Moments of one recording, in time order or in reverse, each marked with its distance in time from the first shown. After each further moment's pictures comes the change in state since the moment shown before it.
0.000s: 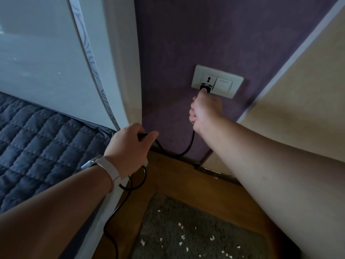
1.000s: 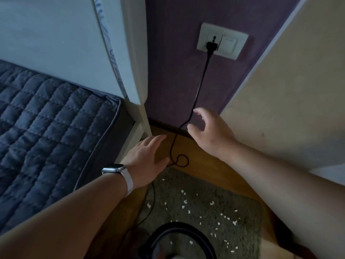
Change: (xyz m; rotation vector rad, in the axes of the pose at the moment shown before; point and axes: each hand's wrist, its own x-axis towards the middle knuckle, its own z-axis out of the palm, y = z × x) left_hand -0.108 -0.059 0.046 0.147 -0.370 0.170; right_hand -0.108 0.103 -0.089 -1.028 -0.289 -0.513
